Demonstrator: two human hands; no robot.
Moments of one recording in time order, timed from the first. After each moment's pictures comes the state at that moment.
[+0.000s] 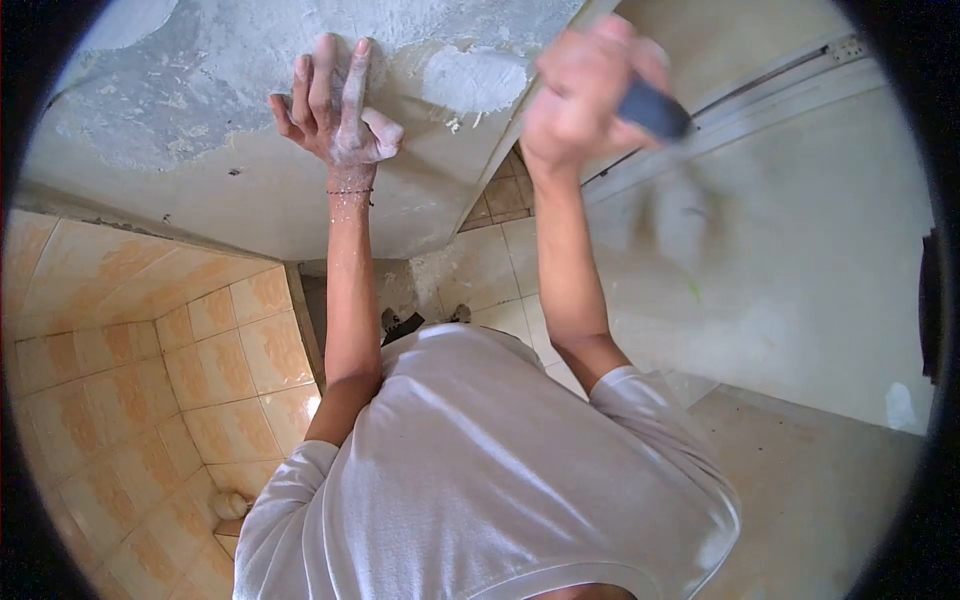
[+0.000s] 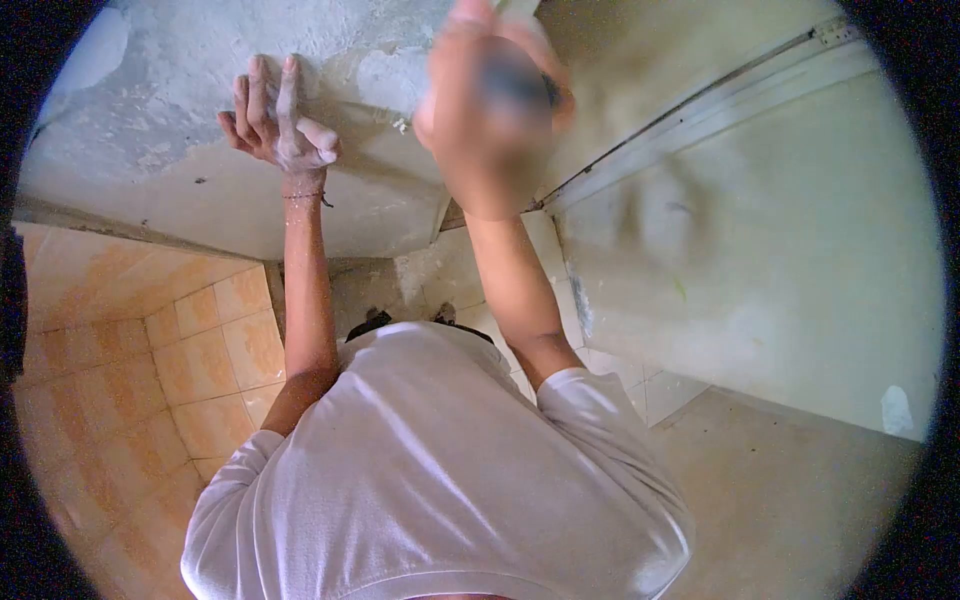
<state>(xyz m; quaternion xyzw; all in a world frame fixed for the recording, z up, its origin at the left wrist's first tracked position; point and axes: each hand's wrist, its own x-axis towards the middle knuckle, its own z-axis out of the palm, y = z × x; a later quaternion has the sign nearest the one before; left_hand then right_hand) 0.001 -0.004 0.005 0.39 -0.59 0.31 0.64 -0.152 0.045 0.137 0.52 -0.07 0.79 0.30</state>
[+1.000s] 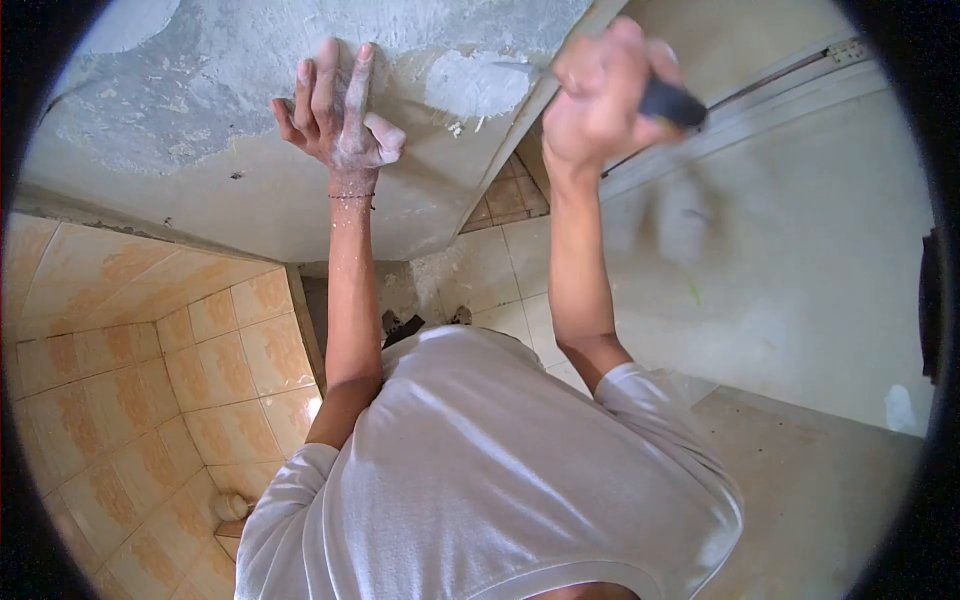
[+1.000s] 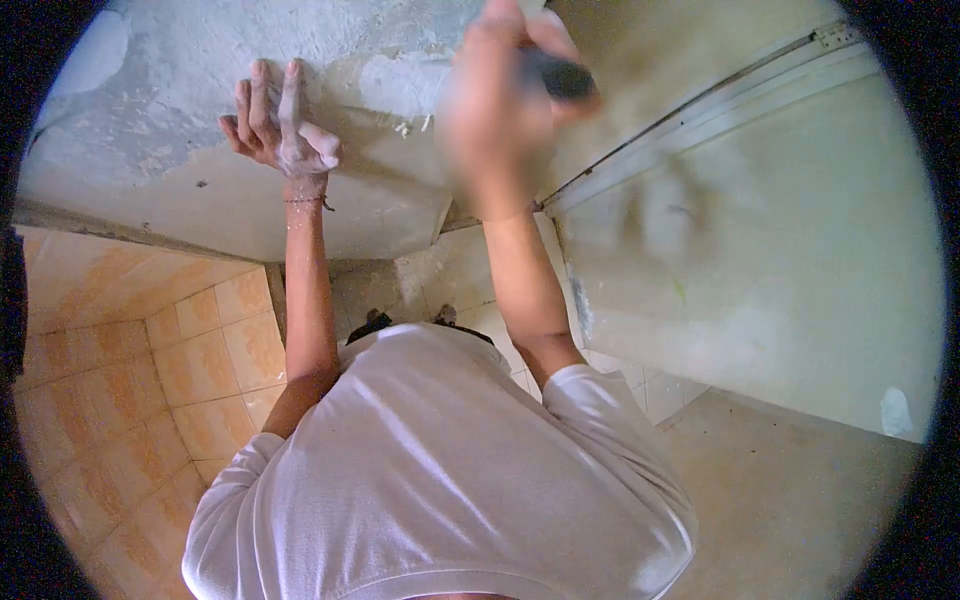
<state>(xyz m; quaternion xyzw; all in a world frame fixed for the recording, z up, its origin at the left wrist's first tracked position) -0.001 -0.002 0.003 0.40 -0.58 0.30 0.64 -0.146 0.075 0.142 0.45 -0.22 0.87 -0.05</state>
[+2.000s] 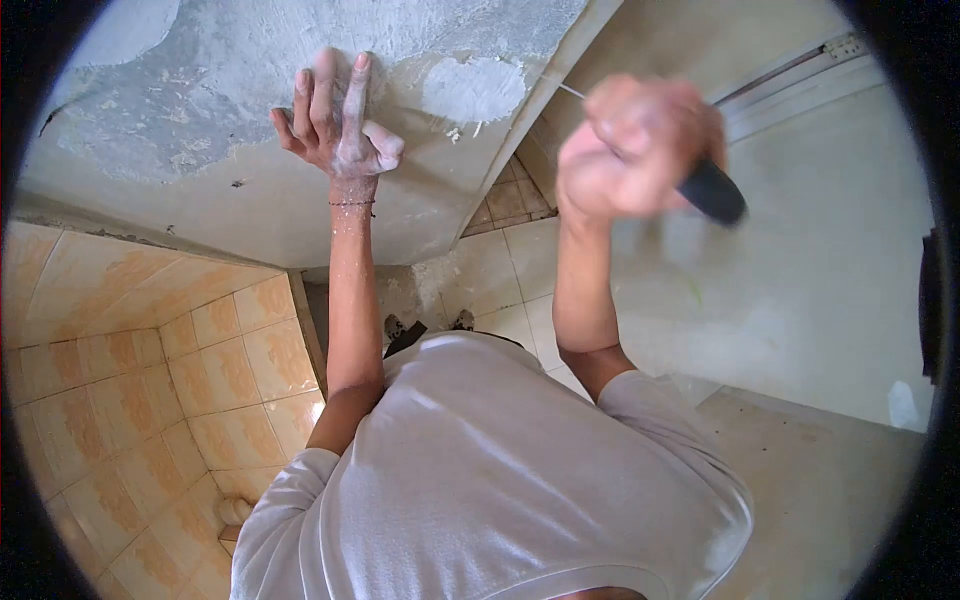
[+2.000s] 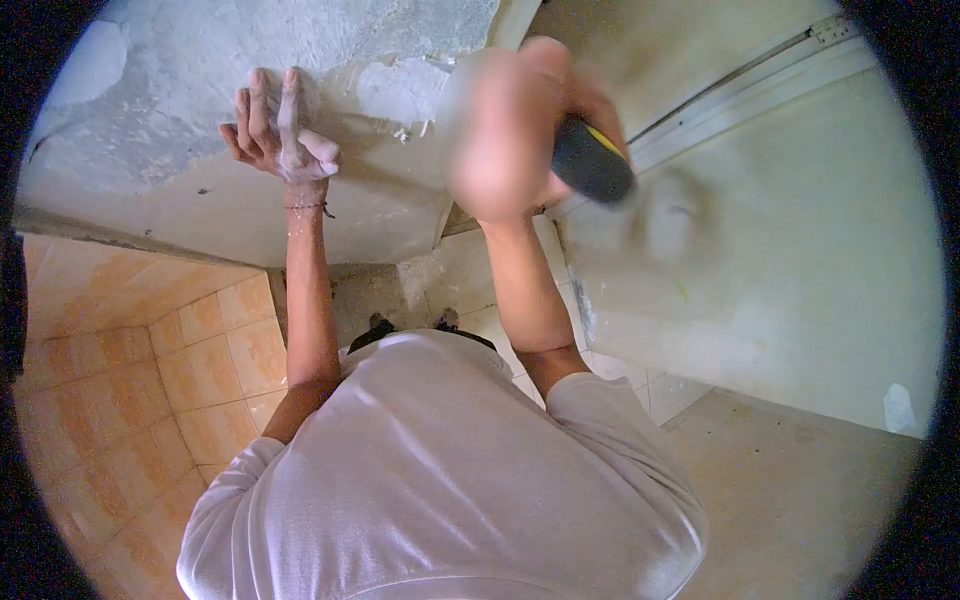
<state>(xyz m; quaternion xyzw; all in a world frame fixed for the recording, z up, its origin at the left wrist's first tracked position) -0.002 -0.004 0.006 0.41 -0.58 0.31 0.63 -0.163 0.095 0.139 0.55 -0.10 0.83 0.05</state>
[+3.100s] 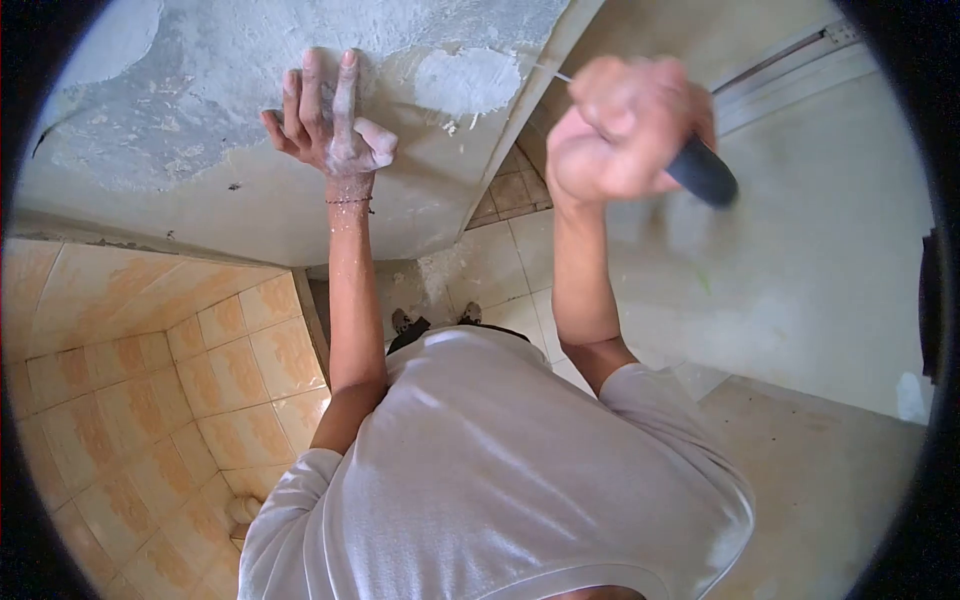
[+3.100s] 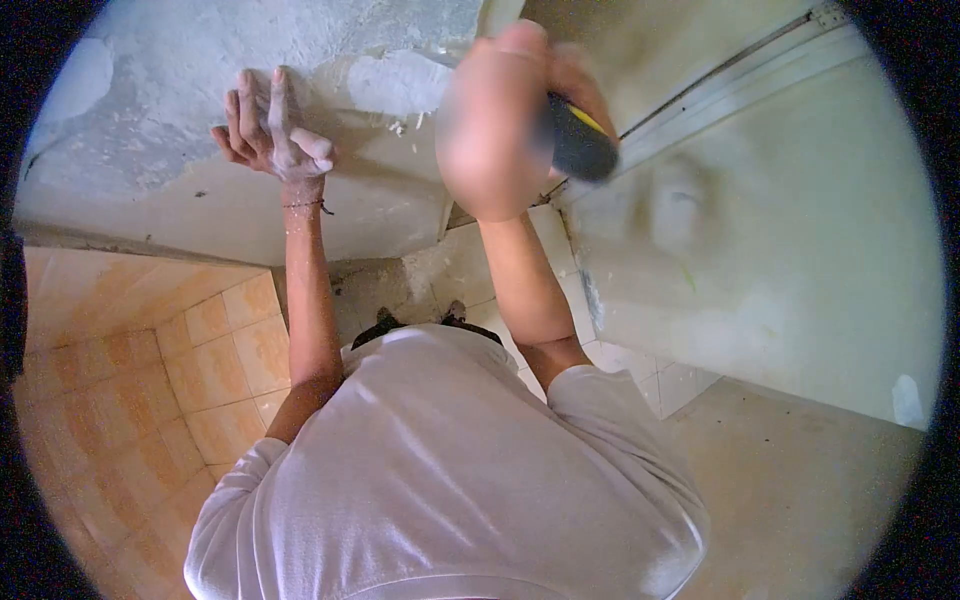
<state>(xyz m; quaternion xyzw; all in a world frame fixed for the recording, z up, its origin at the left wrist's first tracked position) -0.003 -0.004 0.004 0.41 -0.58 0.30 0.63 -0.159 0.096 0.139 0.48 -0.08 0.87 -0.07</state>
